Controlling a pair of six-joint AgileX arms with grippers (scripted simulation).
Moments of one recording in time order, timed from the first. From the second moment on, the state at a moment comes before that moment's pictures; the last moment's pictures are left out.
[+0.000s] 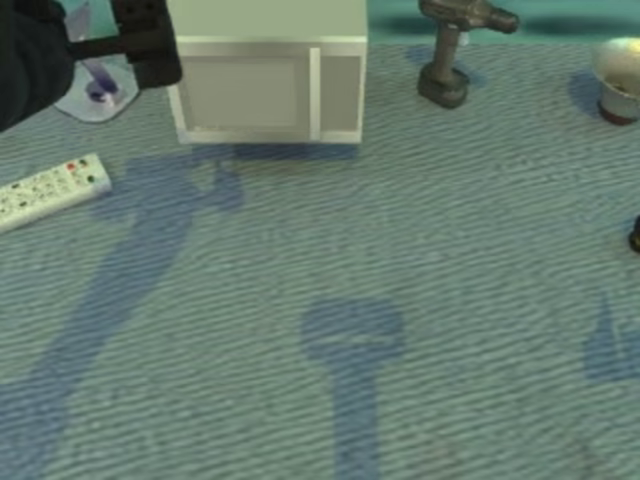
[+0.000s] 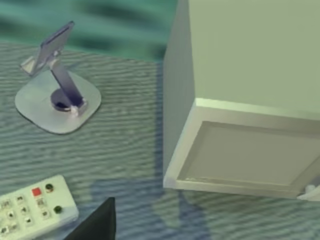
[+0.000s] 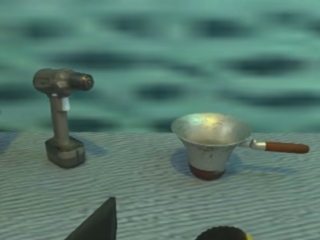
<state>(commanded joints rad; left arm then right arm) -0.38 1.23 1.07 -0.37 -0.23 -0.33 0.00 0.00 0.00 0.00 0.00 0.00</state>
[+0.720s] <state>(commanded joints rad) -0.63 2.07 1.74 -0.63 -0.39 -0.53 0.00 0.00 0.00 0.00 0.00 0.00</state>
